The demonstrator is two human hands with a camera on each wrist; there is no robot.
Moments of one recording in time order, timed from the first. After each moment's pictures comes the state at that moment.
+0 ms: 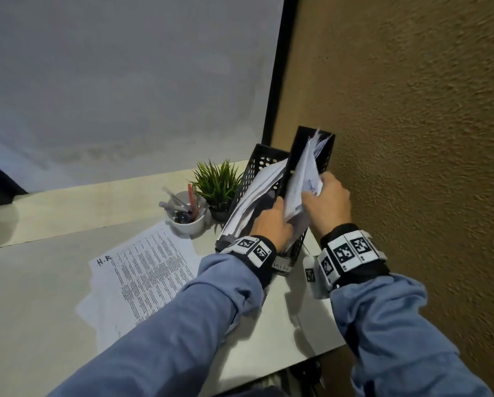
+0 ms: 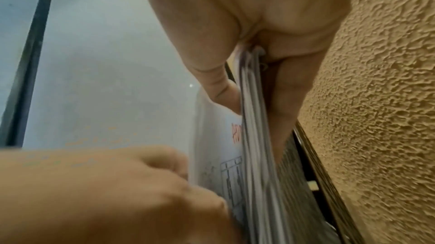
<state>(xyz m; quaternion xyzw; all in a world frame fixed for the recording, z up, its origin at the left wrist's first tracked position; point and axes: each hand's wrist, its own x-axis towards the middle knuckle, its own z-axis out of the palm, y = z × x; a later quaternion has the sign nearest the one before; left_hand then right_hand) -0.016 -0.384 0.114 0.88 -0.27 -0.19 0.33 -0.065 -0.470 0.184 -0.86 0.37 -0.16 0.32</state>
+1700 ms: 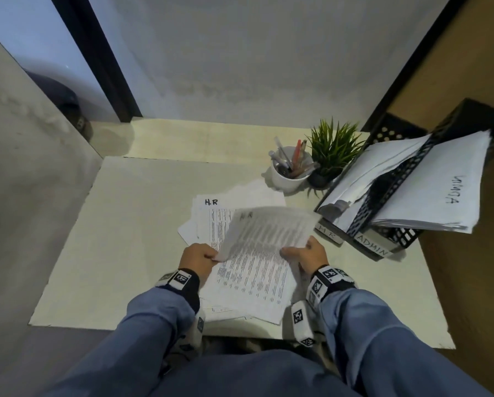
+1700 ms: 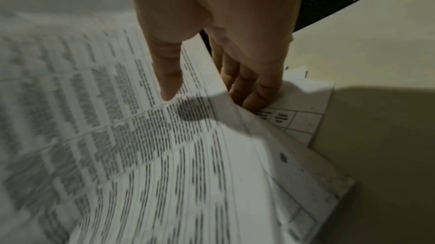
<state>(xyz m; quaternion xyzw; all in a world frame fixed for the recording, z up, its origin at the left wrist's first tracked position) -0.041 -0.042 -0.029 0.85 0.14 -0.21 0.46 -0.068 -0.285 -0.006 -0.69 0.36 0.12 0.61</state>
